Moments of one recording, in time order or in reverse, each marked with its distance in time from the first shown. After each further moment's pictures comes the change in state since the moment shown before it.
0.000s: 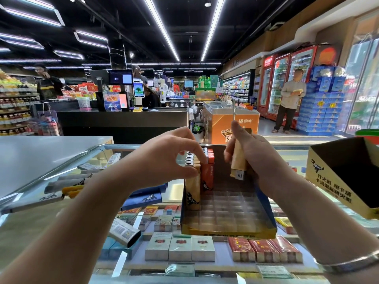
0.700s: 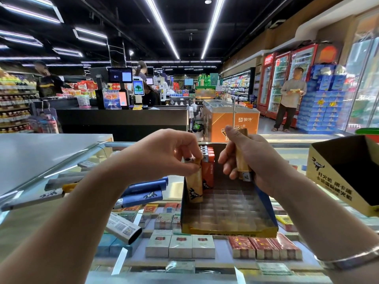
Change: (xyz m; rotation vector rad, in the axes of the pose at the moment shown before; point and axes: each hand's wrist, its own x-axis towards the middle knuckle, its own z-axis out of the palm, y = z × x) left_hand -0.004 0.010 -0.007 -0.151 -0.035 -0.113; right_hand 0.001 0.004 0.002 0.067 -0.110 -0.015
